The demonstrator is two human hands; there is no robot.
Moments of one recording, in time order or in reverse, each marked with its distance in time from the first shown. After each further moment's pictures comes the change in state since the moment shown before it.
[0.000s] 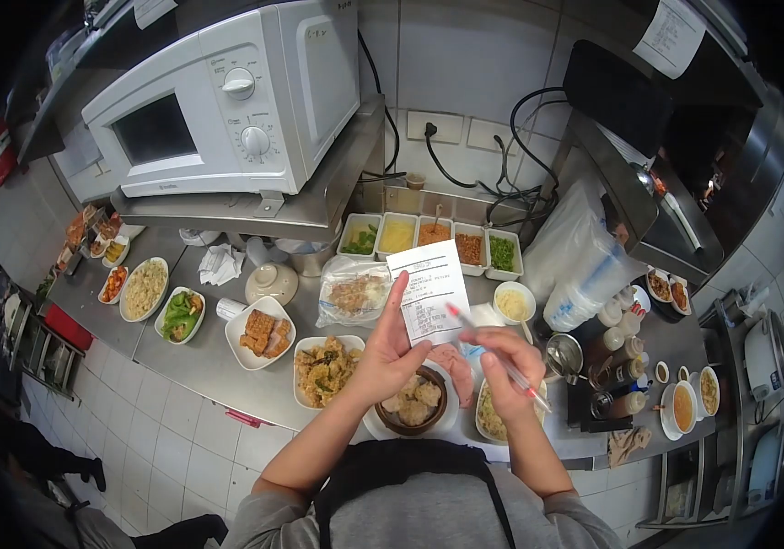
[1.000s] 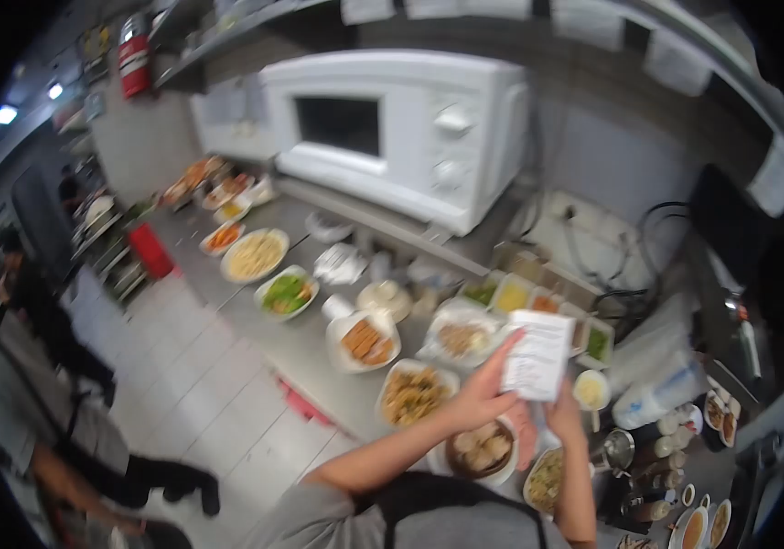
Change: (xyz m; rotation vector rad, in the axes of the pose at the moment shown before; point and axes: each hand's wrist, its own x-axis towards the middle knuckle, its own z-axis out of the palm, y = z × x) left_hand -0.010 -0.003 -0.027 0.075 0.002 0.121; right_hand -0.026 0.157 -0.017 -0.641 -0.324 0.279
